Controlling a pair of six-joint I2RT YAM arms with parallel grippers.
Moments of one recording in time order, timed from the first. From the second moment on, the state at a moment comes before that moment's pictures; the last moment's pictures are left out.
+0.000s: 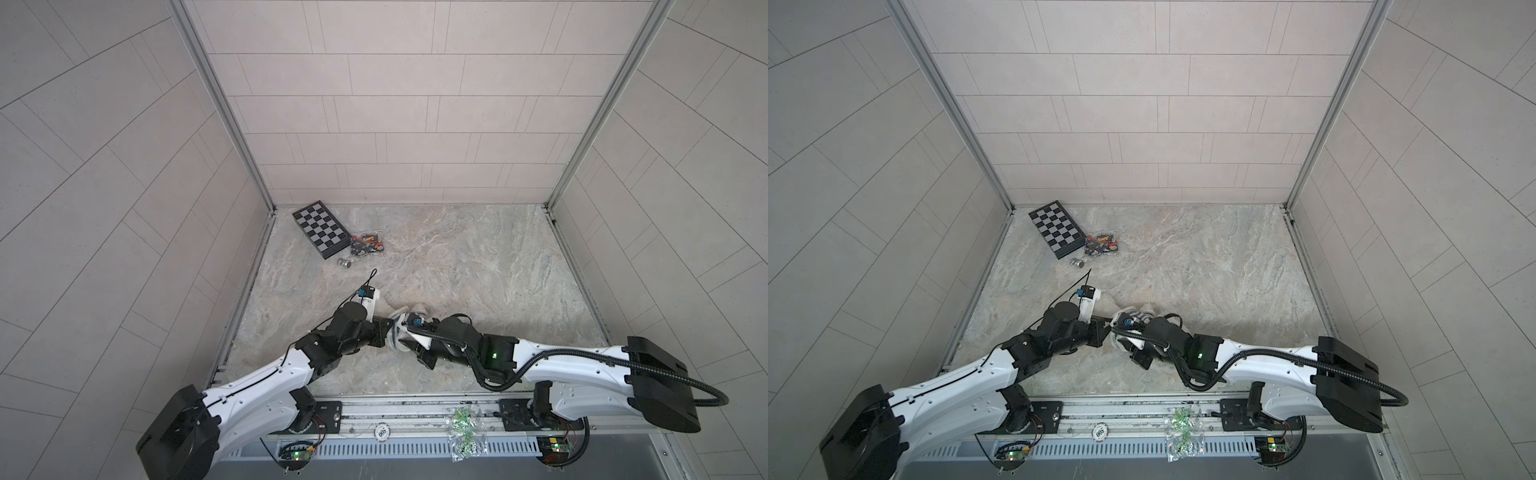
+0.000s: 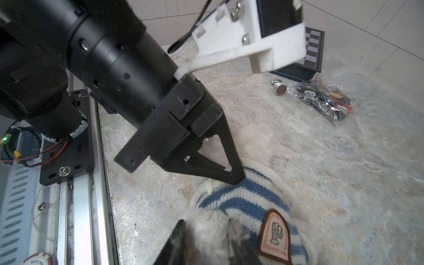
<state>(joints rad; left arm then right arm) -0.75 0.95 0.36 0.01 0.12 -0.65 1.15 1.22 0.61 0.13 0.09 -0.01</state>
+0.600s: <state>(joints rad) -0.75 0.90 0.40 -0.06 0.11 -0.61 1.15 1.01 0.60 0.06 0.14 -0.01</state>
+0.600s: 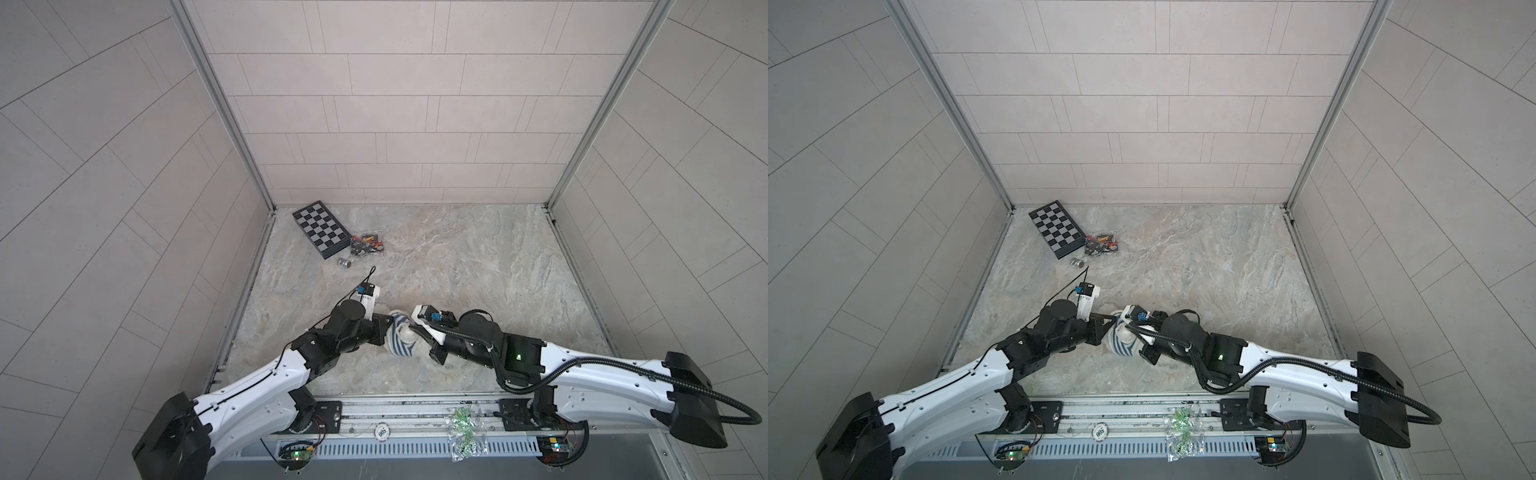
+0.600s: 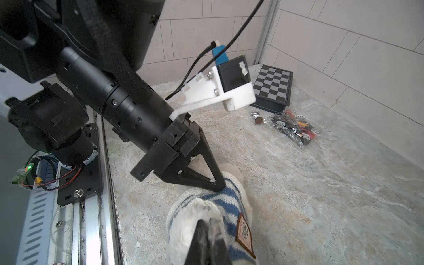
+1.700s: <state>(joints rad) -0.75 0.92 0.41 -0.11 0.12 -0.57 1.09 1.02 0.58 0.08 0.15 0.12</state>
